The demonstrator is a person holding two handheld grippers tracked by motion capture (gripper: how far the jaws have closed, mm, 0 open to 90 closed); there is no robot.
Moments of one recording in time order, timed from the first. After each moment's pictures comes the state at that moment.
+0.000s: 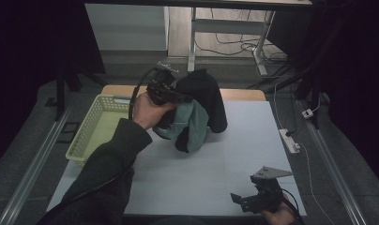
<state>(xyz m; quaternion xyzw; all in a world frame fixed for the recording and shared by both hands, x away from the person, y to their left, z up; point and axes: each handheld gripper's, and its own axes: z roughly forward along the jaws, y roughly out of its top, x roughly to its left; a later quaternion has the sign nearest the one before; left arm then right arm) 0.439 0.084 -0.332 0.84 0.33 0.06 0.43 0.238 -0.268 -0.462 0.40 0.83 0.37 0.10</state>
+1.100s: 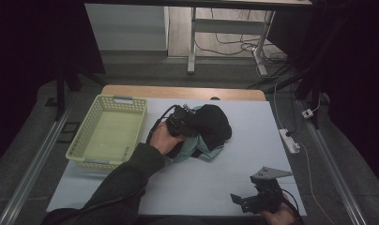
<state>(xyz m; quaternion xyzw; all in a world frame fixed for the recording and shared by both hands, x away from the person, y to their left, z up) 0.446 0.032 -0.470 0.89 0.34 0.05 0.31 0.237 -0.268 -0.462 0.40 0.84 0.37 0.10</state>
